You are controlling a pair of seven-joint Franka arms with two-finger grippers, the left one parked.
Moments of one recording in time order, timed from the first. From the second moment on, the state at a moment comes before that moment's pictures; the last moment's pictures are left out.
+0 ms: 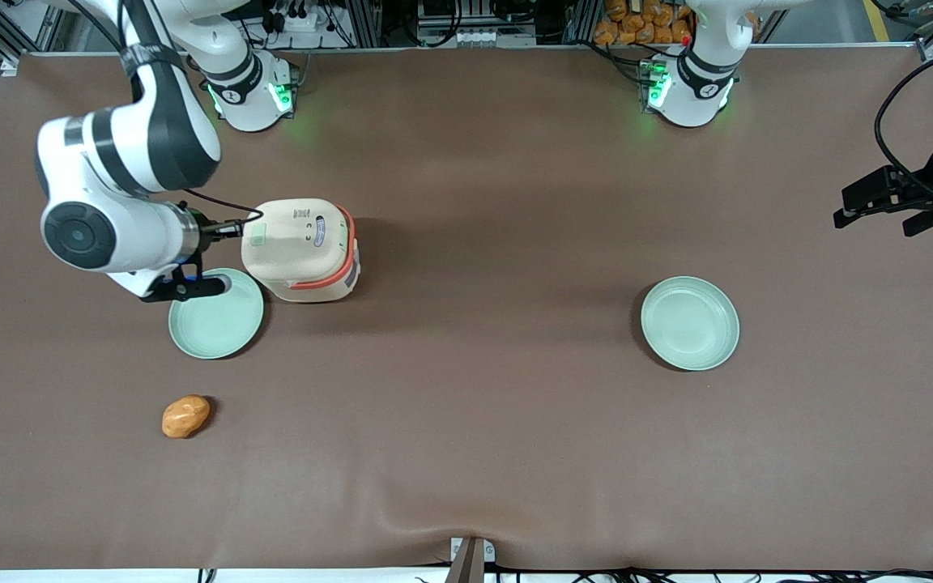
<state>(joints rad) 0.29 0.21 -0.07 -1.81 0.04 1.54 0.09</state>
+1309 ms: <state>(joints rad) 0.34 0.28 -0.07 -1.86 0.08 1.55 0.11</state>
